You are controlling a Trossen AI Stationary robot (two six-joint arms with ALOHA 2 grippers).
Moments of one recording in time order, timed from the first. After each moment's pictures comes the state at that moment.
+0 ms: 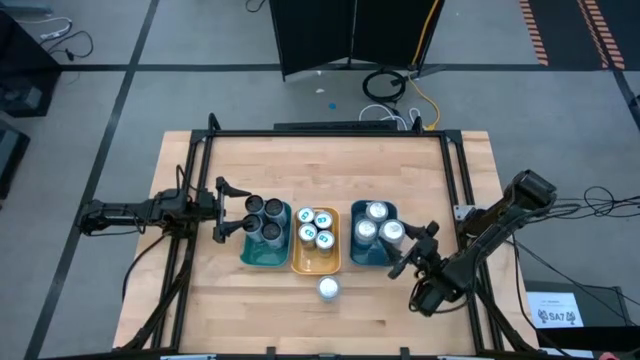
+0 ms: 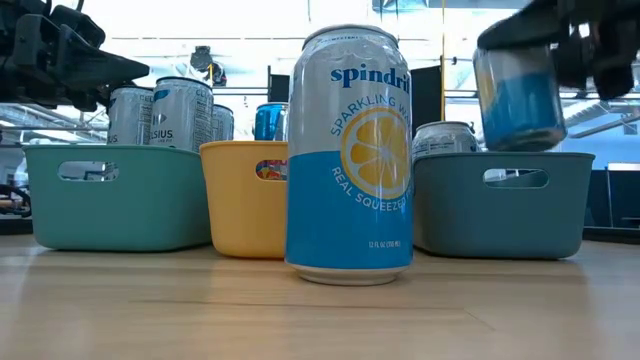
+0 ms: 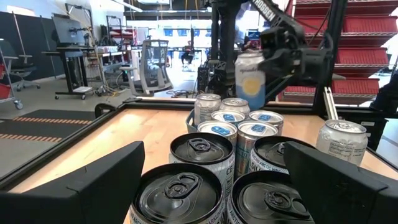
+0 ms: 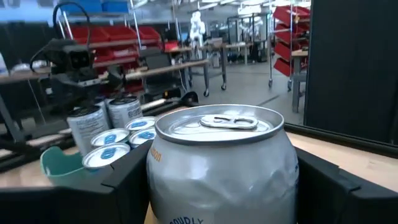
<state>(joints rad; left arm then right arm) -0.01 0.01 0.01 0.02 -0.06 0.01 0.82 1.55 0.85 -0.87 1.55 1.73</state>
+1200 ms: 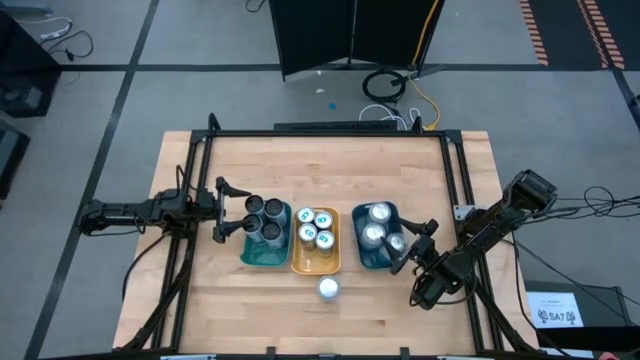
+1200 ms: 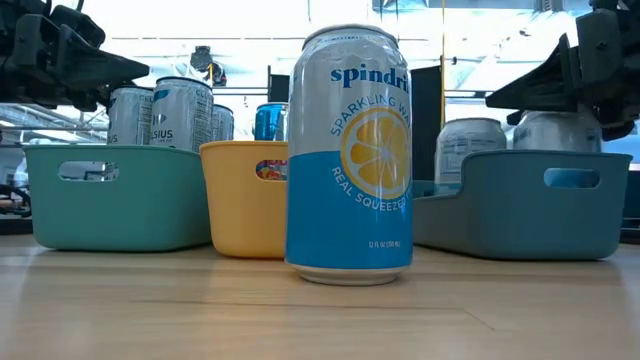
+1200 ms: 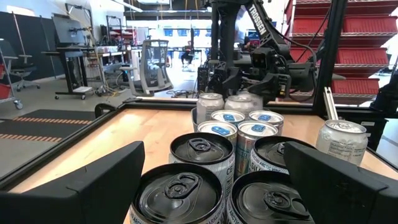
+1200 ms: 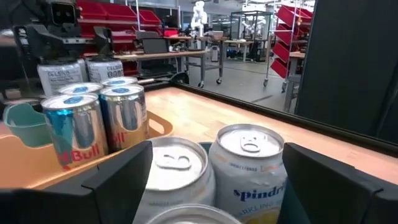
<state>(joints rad) -0.01 0.01 0.01 0.02 -0.06 0.01 0.80 1.55 0.61 -0.49 1.51 1.48</state>
